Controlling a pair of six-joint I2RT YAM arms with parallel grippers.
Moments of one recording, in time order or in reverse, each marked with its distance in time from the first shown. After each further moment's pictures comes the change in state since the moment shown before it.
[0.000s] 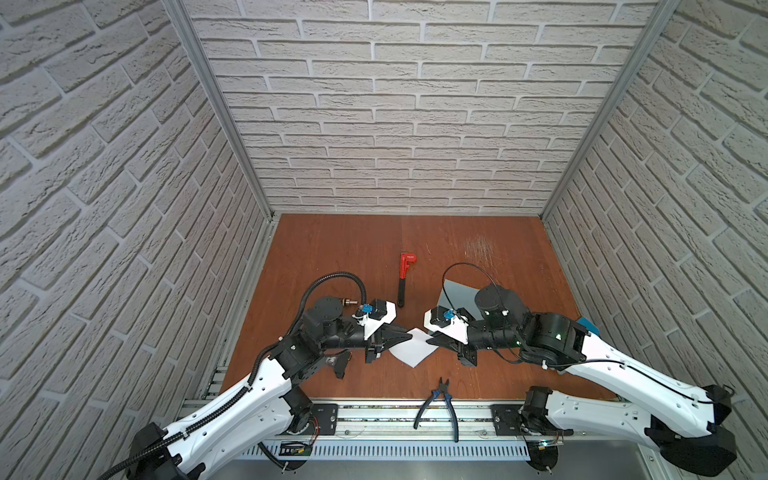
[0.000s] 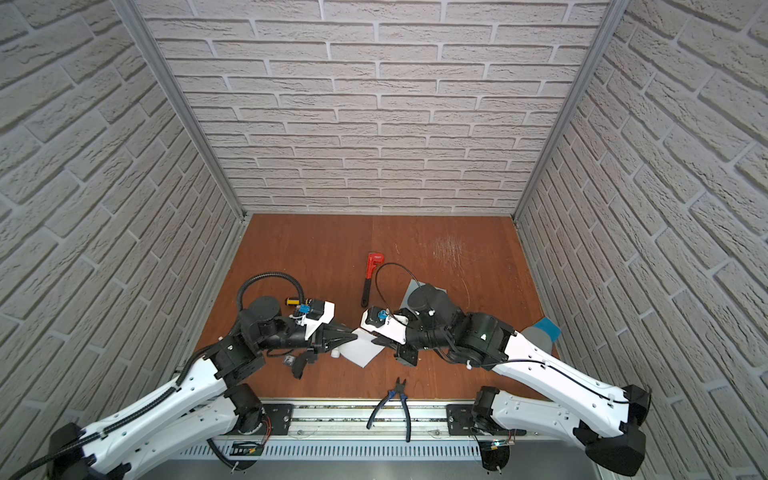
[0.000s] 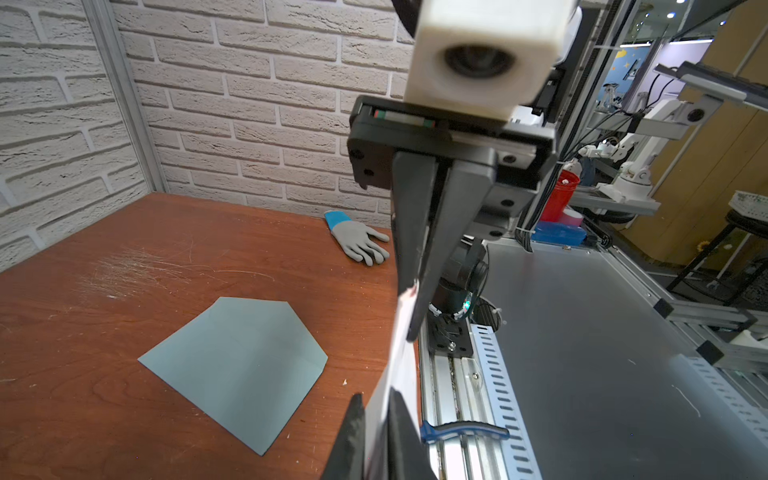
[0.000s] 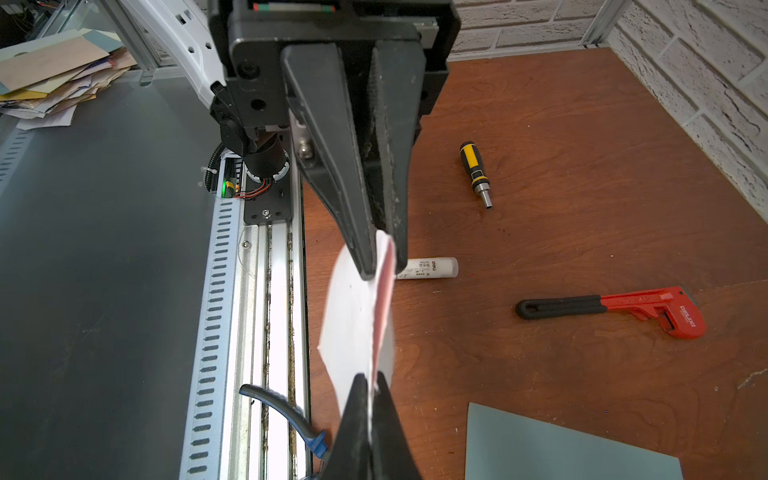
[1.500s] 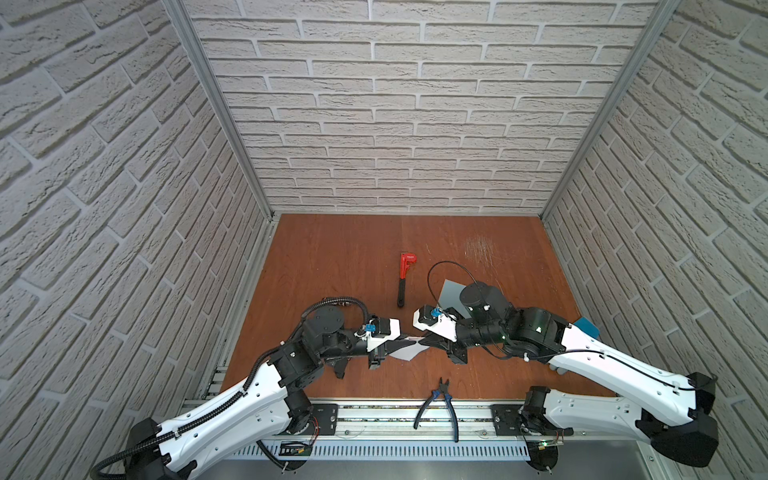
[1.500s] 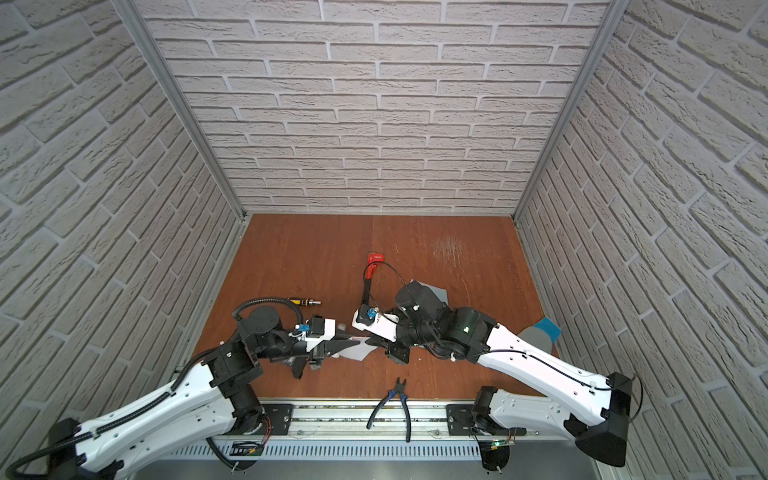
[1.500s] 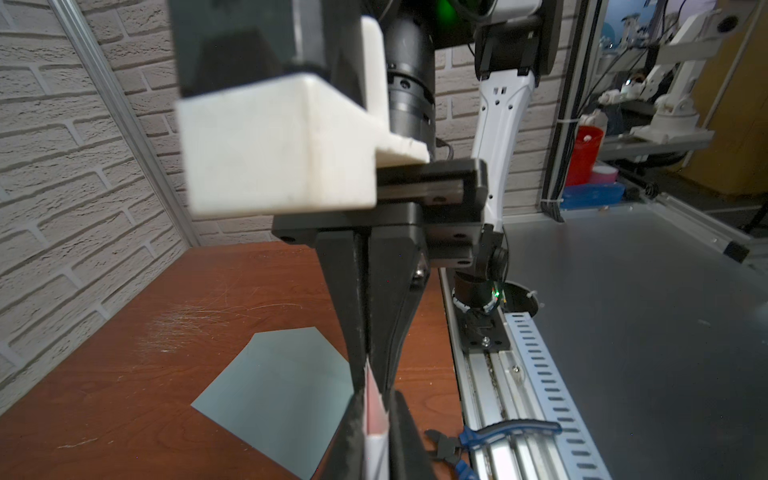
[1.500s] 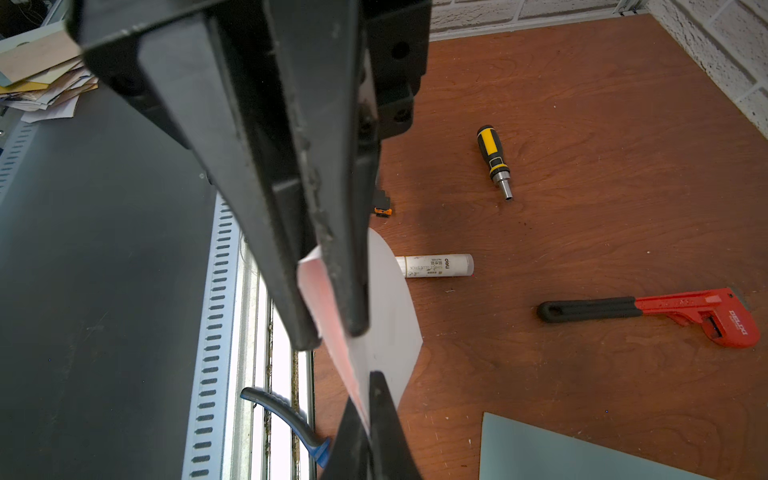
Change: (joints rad) left arm -0.122 -0.040 -0.015 0.039 -0.152 0.172; right arm -0.004 0.098 0.008 0.029 -0.036 0.000
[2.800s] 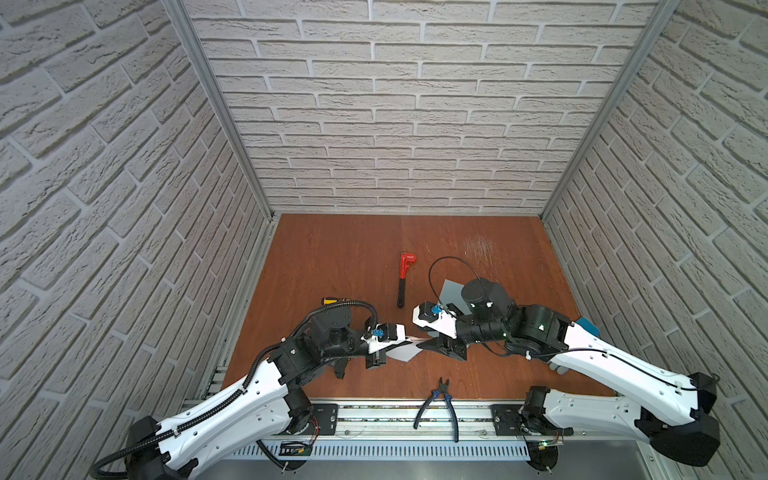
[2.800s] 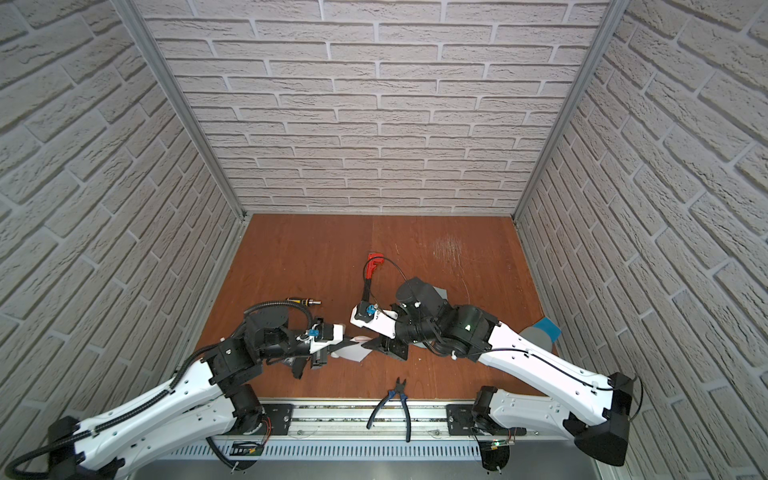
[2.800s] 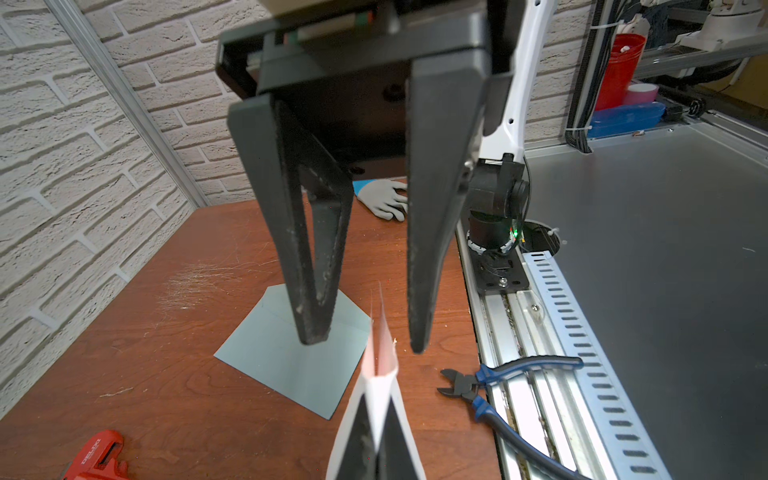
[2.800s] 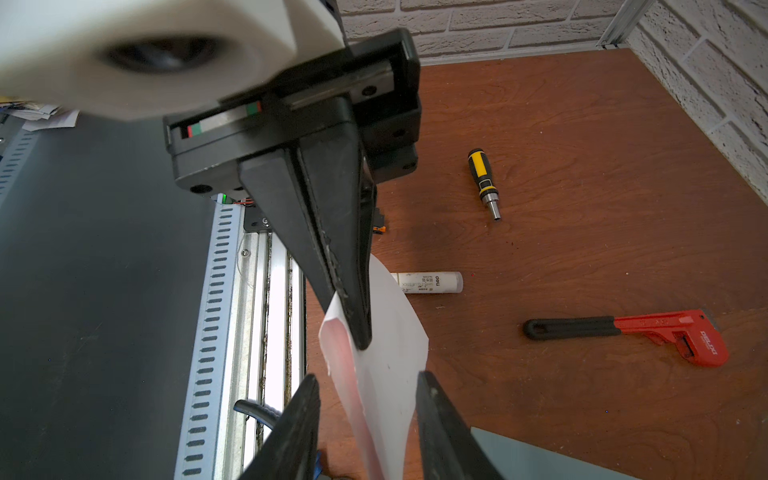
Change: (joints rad) left arm -0.002 0.014 0.038 -0.199 -0.070 0.170; right arm -0.002 0.011 0.038 0.009 0.000 -0.014
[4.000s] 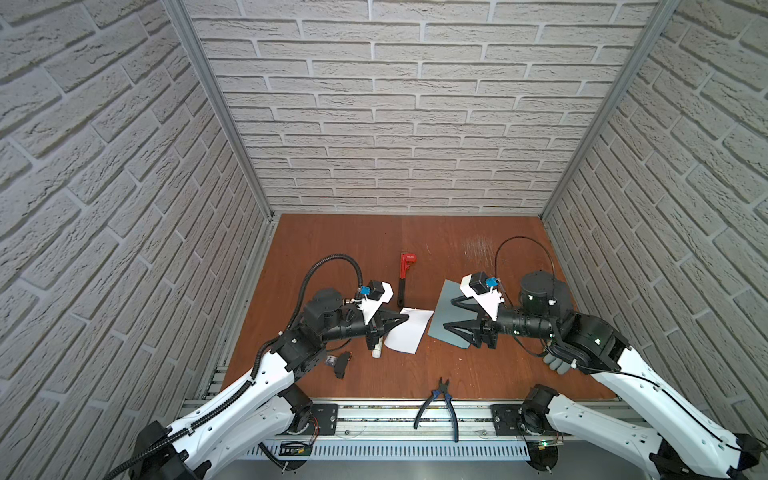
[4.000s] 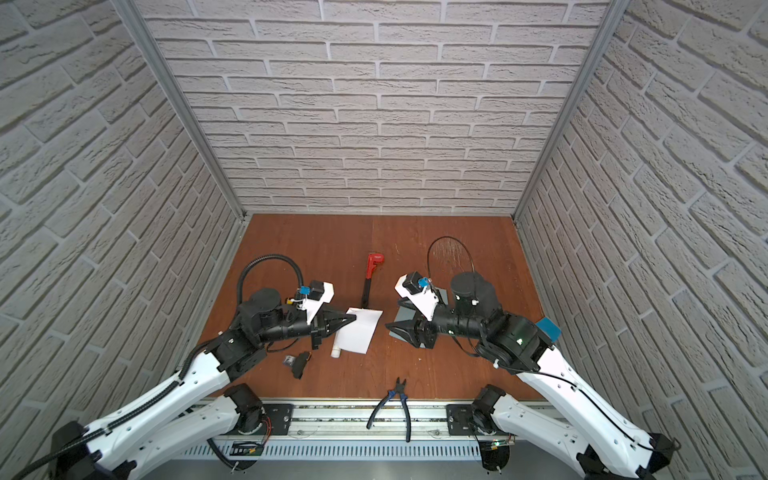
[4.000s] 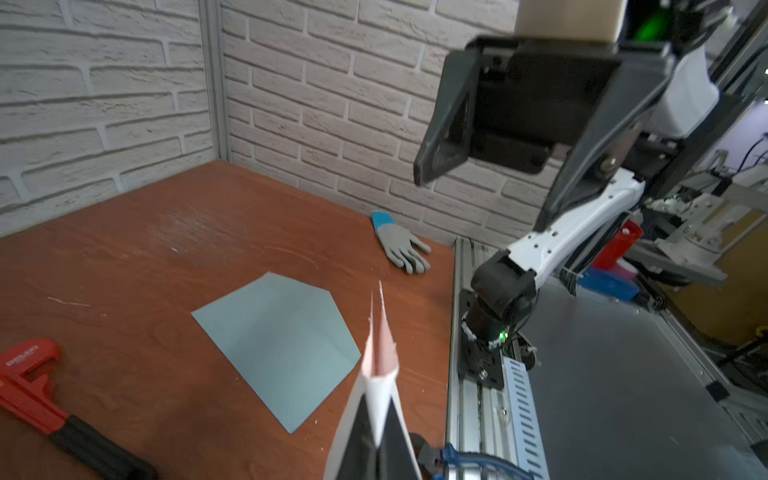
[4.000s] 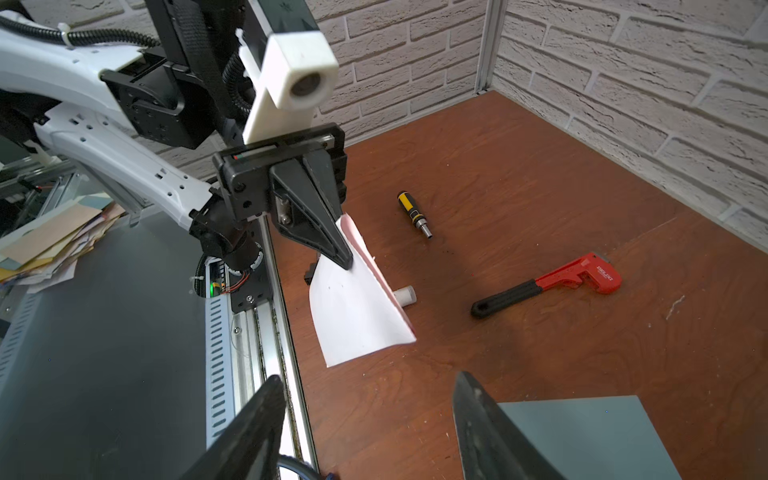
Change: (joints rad) left arm 0.143 0.069 0.021 0.097 0.079 -0.412; right arm -0.235 -0.251 -0.019 -0.022 -0.076 0.166
